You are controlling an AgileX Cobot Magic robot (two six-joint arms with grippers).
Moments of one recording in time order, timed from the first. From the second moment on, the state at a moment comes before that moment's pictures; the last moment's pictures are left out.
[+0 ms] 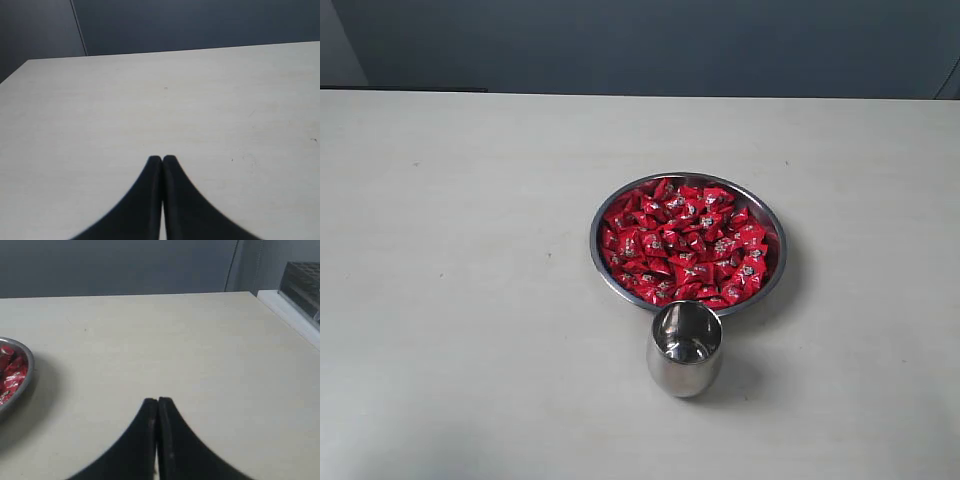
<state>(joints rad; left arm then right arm) 0.17 0.00 0.00 0.03 0.34 0.03 0.02 0.01 -0.01 -0.05 0.37 0.03</state>
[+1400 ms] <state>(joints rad) 0.17 0.00 0.00 0.03 0.34 0.03 0.02 0.00 0.00 0.15 -0.36 0.04</state>
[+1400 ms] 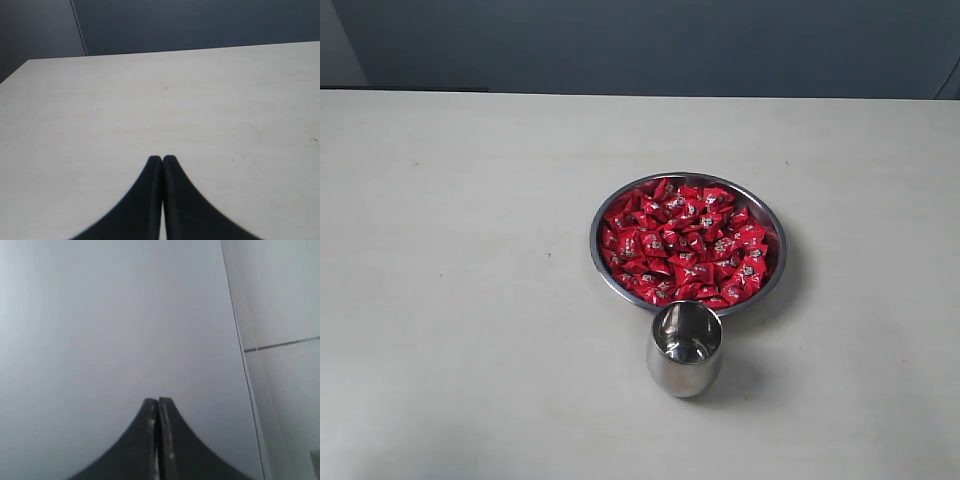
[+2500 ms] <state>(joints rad) 0.17 0.00 0.00 0.03 0.34 0.03 0.50 1.11 -0.93 -0.03 0.39 -0.07</state>
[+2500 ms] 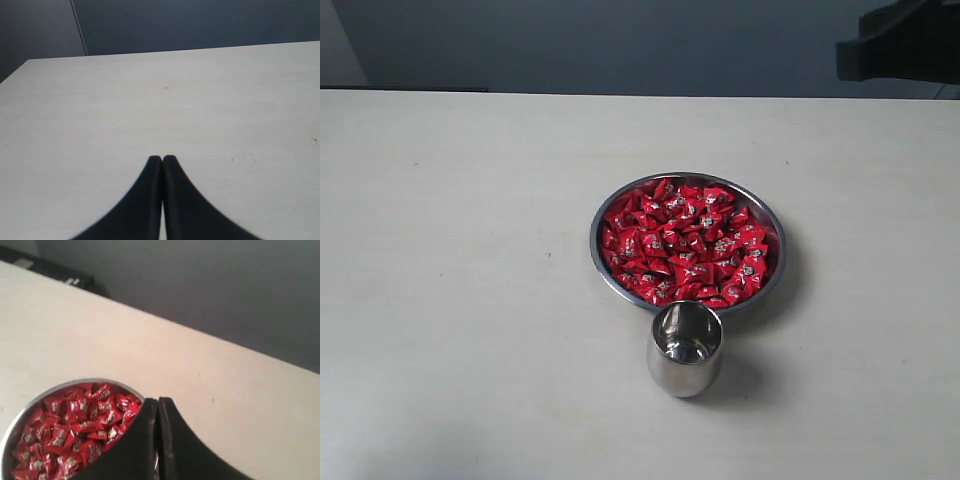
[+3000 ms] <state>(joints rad) 0.17 0.00 0.00 0.03 0.34 0.03 0.37 1.59 -1.06 0.61 0.64 -0.63</state>
